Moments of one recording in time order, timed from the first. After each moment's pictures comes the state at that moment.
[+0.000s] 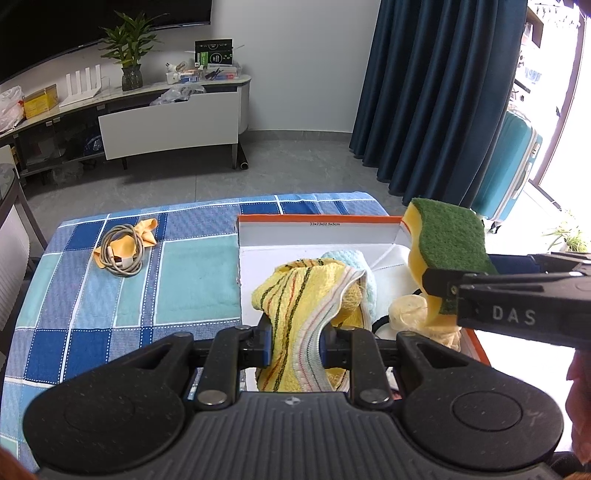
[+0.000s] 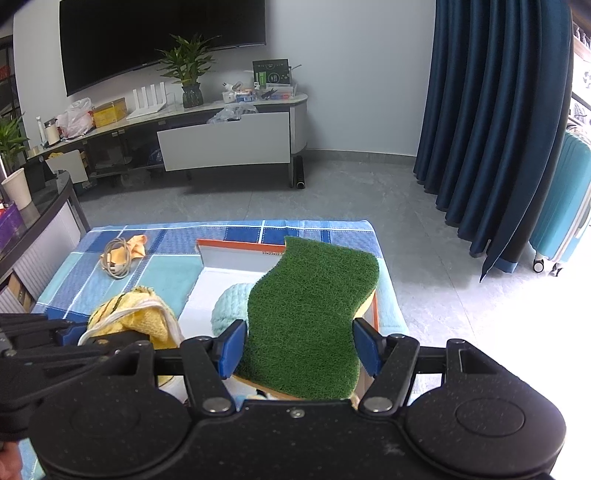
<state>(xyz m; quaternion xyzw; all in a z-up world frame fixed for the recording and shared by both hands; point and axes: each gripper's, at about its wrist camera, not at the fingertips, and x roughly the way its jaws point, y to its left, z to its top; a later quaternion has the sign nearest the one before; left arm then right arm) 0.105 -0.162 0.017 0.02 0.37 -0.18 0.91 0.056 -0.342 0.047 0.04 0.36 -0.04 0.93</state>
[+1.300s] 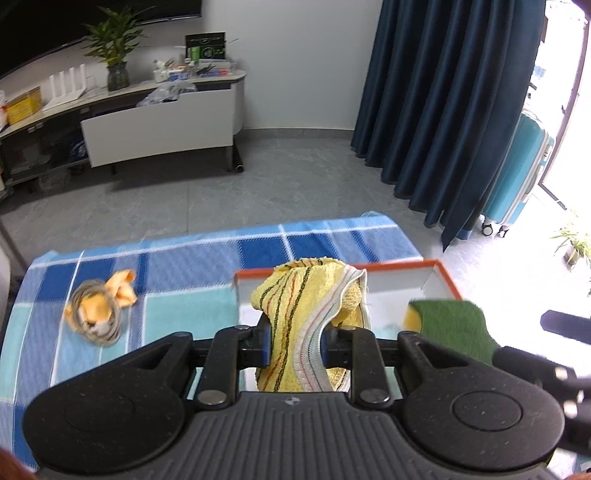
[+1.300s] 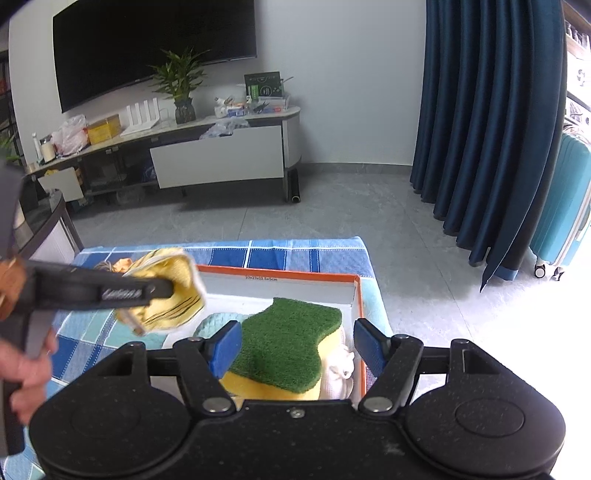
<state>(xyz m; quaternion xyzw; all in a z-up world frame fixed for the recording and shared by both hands) 0.196 -0.183 0.017 0.03 0.37 -0.20 0.91 0.070 -0.365 0.046 0.06 0.34 -0.04 0.94</state>
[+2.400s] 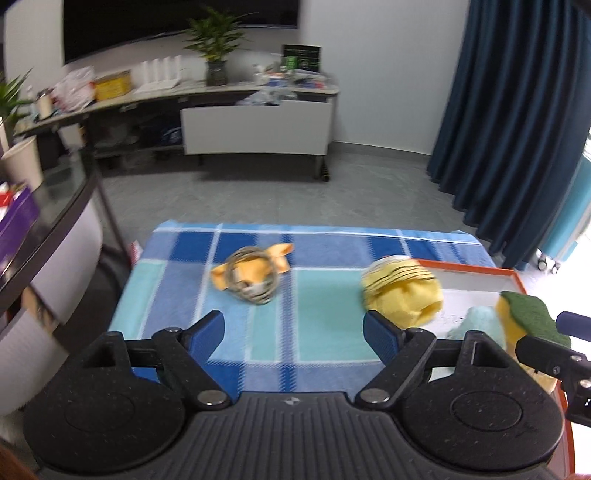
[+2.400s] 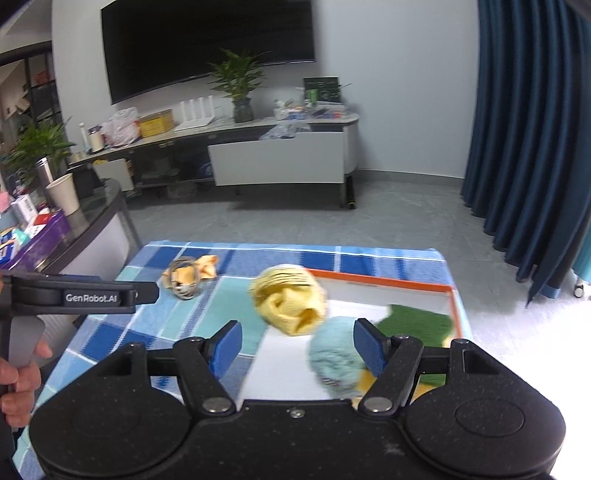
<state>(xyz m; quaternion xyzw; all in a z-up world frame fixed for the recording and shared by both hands) 0.154 -0.067 0.035 -0.01 0.37 -0.07 0.93 0.071 -0.275 0.062 0.04 0.33 0.03 0.94</state>
